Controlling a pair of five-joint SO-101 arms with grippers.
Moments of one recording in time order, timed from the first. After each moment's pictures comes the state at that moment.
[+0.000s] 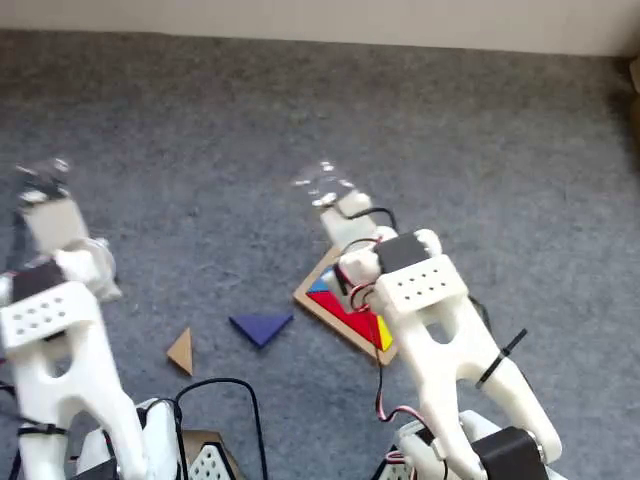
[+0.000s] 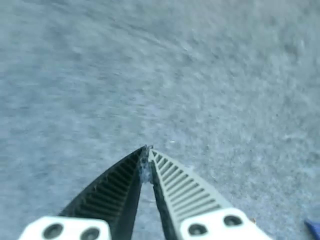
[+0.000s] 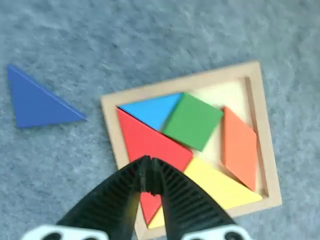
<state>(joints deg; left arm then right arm) -33.5 -35.5 44.4 62.4 -3.1 -25.9 -23.8 38.3 63.3 19.9</state>
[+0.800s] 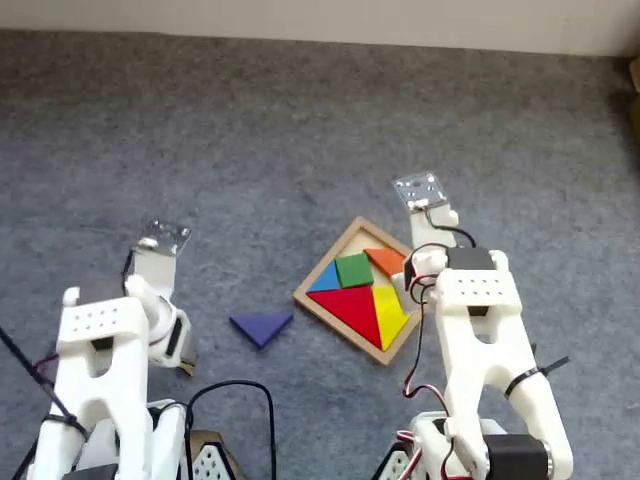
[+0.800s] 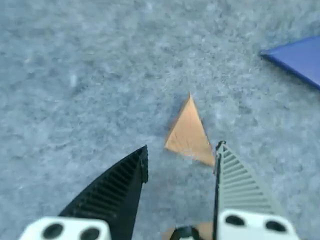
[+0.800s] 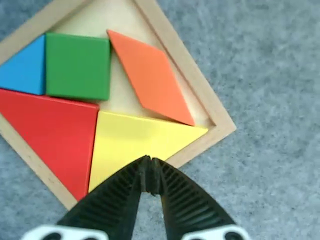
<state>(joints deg) -18.9 -35.5 65.8 66.8 -17.4 -6.2 -24.7 48.5 57.3 19.9</state>
